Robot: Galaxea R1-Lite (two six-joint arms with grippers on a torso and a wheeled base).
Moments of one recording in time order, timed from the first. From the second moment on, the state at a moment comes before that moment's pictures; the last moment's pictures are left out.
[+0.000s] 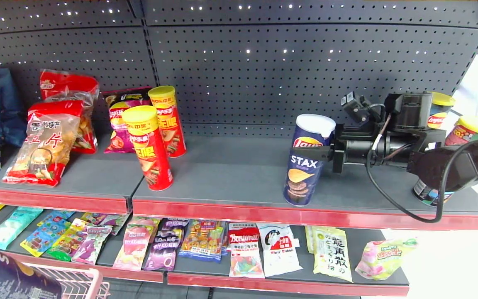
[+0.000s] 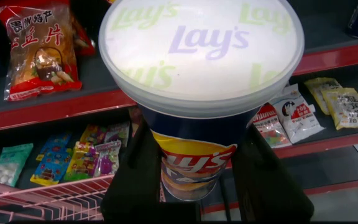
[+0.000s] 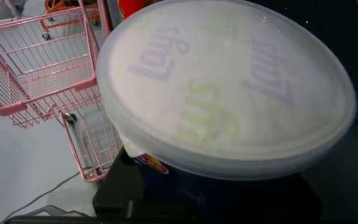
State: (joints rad) left arm -0.23 0.38 -0.43 0.17 0.06 0.14; right arm 0.24 1.90 -1.07 -0.58 0.88 -0.29
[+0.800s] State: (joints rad) left arm -0.23 0.38 -0.43 0.17 0.06 0.14; right arm 0.25 1.90 -1.05 -0.59 0.88 -0.32
